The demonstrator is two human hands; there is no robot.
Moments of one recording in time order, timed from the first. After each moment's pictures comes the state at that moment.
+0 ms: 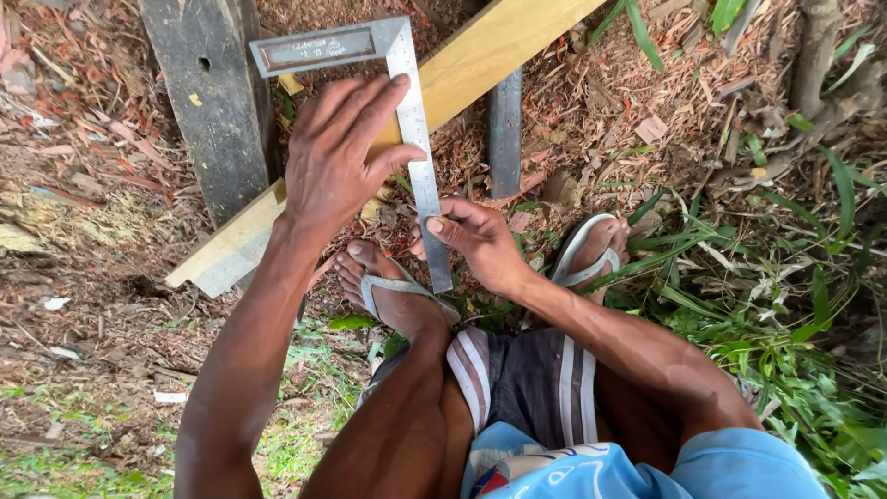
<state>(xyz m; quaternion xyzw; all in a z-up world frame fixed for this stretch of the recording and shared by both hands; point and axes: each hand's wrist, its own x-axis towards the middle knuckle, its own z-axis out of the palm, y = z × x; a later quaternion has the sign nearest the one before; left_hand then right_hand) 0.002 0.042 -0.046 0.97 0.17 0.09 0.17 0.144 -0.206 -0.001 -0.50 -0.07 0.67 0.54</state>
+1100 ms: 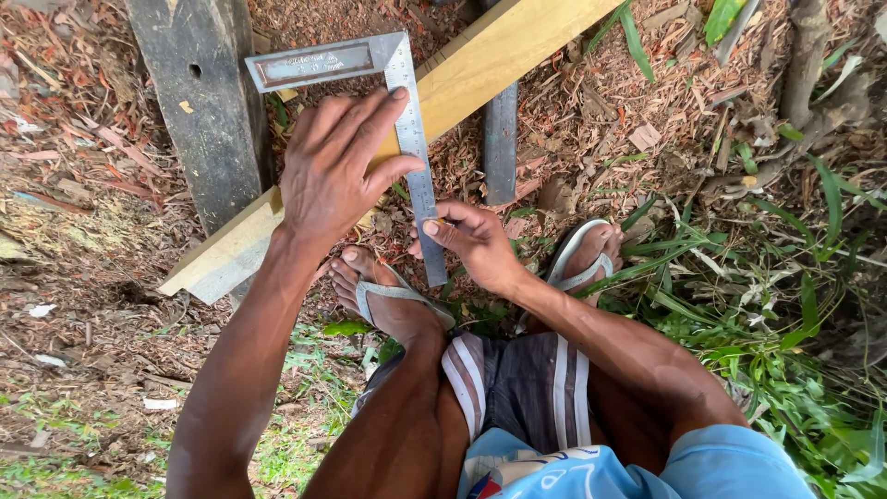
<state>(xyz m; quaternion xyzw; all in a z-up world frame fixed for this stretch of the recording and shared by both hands) 0.009 0.039 -0.022 0.96 0.17 0.13 0.18 0.145 -0.213 -0.020 -0.52 -0.08 0.67 0.52</state>
